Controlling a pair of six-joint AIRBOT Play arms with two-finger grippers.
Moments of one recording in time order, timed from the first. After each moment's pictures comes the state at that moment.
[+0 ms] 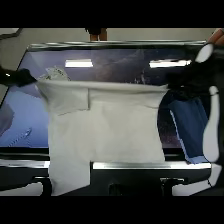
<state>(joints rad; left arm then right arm) 0.26 -1.45 1.61 1.16 -1.25 -1.37 -0.05 -1.71 1.88 -1.46 1.45 1.64</state>
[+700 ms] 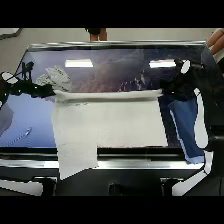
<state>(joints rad) 0.21 -1.63 1.52 1.14 -1.19 -1.31 -0.07 -1.85 1.84 -1.46 1.34 1.69</state>
